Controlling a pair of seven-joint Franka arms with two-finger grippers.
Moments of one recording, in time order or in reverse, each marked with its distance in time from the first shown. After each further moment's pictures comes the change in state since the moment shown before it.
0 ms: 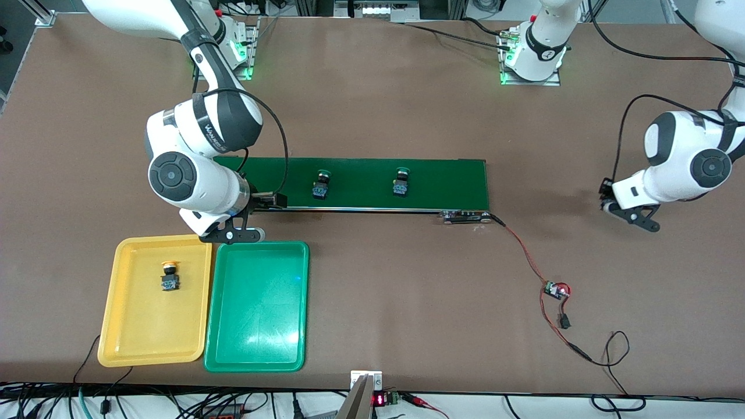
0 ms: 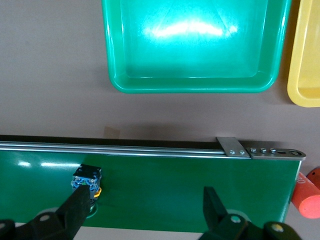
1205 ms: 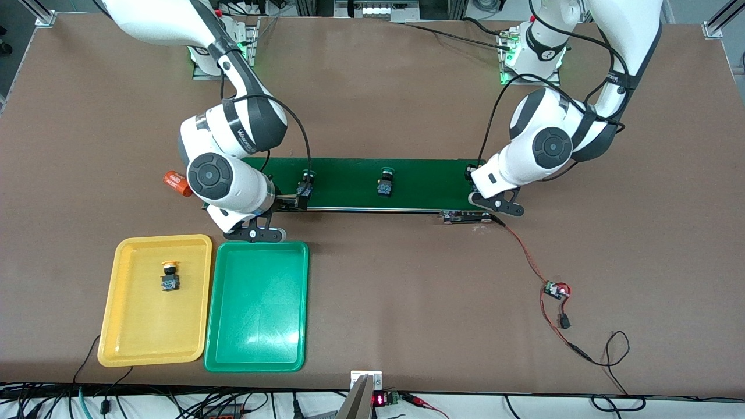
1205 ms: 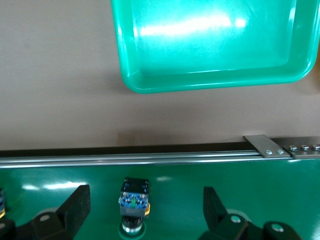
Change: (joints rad) left arm -0.512 -0.039 -0.024 0.044 -0.325 -0.112 -0.574; right arm 0.059 0.041 -0.004 -0.058 0.000 0.118 0.127
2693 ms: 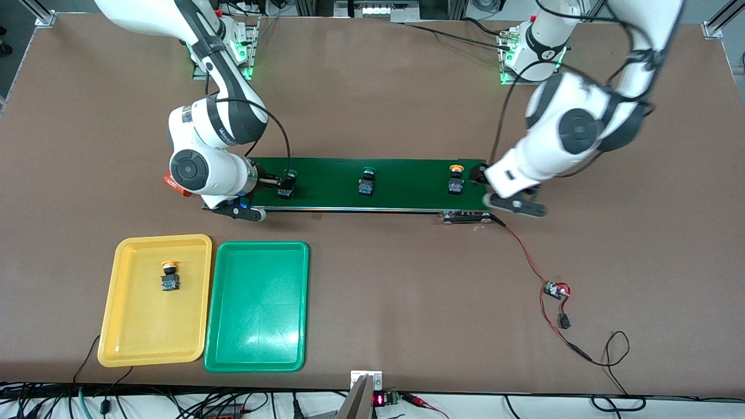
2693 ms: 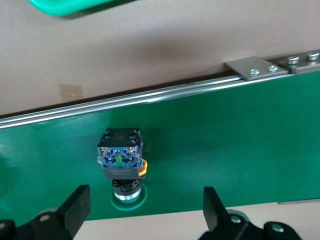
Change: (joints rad) left arm 0.008 -0.098 0.085 0.136 0.000 -0.137 -0.019; right arm -0.050 -0.129 -0.005 -0.316 0.140 0.050 -0.004
